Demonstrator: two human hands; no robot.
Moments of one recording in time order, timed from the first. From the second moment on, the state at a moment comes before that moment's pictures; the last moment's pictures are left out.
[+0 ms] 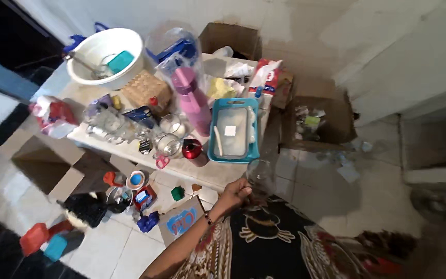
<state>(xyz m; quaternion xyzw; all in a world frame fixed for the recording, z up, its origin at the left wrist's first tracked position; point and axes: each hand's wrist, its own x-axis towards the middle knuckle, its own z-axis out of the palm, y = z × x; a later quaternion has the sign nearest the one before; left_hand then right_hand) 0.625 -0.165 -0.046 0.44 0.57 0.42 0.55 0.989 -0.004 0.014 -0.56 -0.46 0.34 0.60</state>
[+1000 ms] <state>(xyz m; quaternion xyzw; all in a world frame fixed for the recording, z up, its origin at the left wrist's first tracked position) 0.634 -0.139 -0.038 0.39 0.56 0.41 0.61 1.010 0.007 0.002 -0.59 -0.42 0.30 0.62</state>
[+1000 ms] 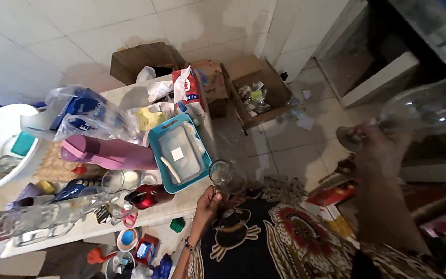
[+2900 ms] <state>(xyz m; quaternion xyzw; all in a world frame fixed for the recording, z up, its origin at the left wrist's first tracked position) 0.692 -0.007 -0.134 0.52 0.75 0.13 0.40 1.170 0.096 -0.016 -0.57 -0.48 0.32 0.59</state>
